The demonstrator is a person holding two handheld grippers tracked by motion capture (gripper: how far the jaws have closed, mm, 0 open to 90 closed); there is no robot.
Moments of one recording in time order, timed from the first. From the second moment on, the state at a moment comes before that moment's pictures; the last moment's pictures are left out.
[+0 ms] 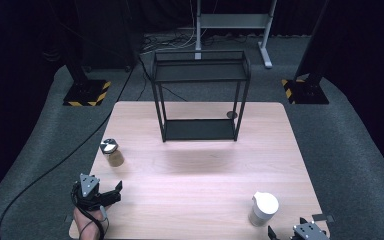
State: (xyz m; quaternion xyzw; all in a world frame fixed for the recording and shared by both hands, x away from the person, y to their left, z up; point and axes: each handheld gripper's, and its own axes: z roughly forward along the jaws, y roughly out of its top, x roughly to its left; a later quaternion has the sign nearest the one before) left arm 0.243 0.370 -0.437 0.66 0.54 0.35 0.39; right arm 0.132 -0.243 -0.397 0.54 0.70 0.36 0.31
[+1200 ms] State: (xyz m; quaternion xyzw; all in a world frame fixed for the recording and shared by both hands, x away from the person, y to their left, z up) left arm 0.321 0.374 -0.439 0.66 0.55 0.36 0.37; right arm 0.133 -0.234 -0.398 0.52 0.71 0.35 0.32
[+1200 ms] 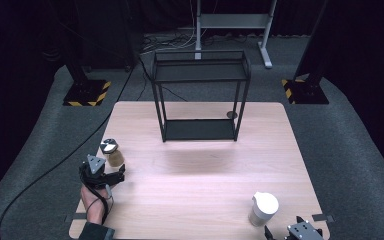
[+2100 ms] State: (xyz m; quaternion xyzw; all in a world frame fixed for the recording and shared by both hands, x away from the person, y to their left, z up) left arm 0.368 0.384 -0.448 0.64 0.58 0.33 0.38; right arm 0.132 -0.237 -0.397 0.52 0.71 0.35 0.32
